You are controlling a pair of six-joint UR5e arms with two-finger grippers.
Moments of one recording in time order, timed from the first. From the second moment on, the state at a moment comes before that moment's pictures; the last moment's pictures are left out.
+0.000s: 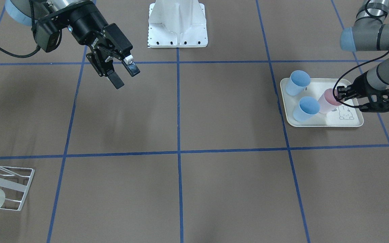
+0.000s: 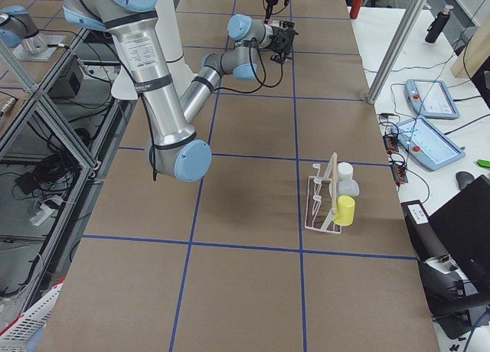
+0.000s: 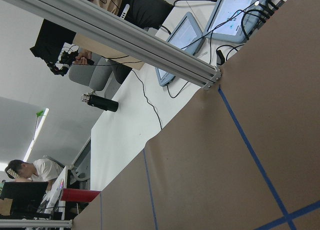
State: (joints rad) left arm -1.06 -1.59 -1.70 -1.69 -2.34 -0.49; right arm 0.67 -1.16 2.02 -0.87 1.51 1.83
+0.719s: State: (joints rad) left arm -1.36 -1.63 -1.82 -1.50 -2.43 -0.51; right arm 0.66 -1.15 2.02 -0.87 1.51 1.82
